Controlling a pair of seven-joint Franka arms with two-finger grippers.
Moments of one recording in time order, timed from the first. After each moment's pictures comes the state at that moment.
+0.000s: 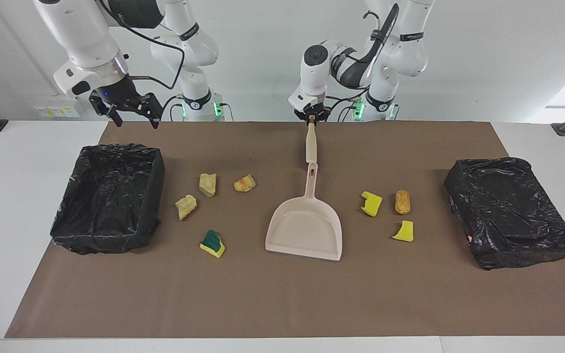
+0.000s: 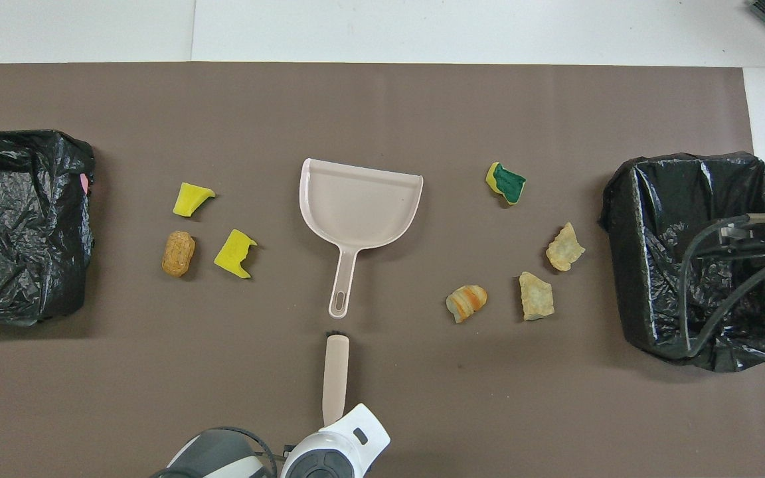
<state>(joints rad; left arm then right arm) -0.84 -0.22 -0.15 -2.54 -0.16 2.16 -0.71 -0.05 -0.07 0.07 -1.68 0.00 1.53 0.07</state>
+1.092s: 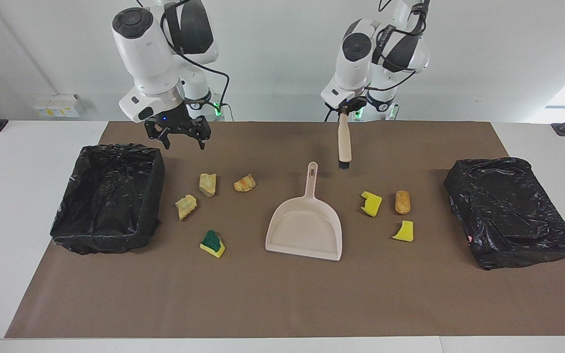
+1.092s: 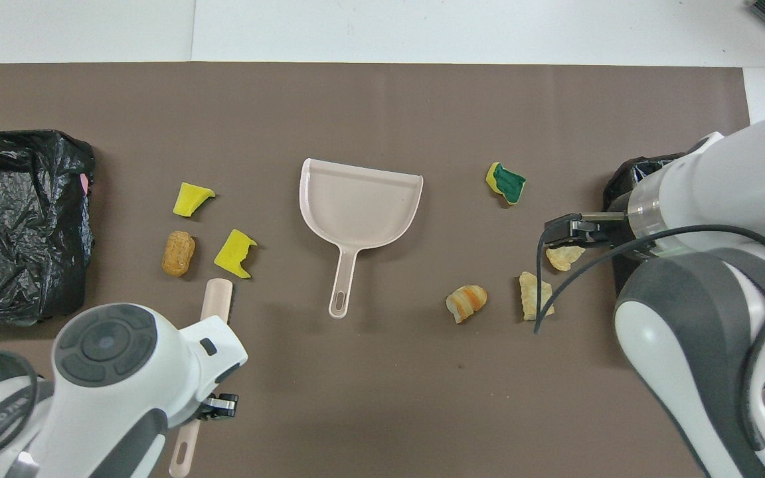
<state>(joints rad) -0.34 -0.33 -0.12 -2.27 -0.02 1.58 -0.27 0.14 -0.01 0.08 -1.80 0.05 1.79 0.29</state>
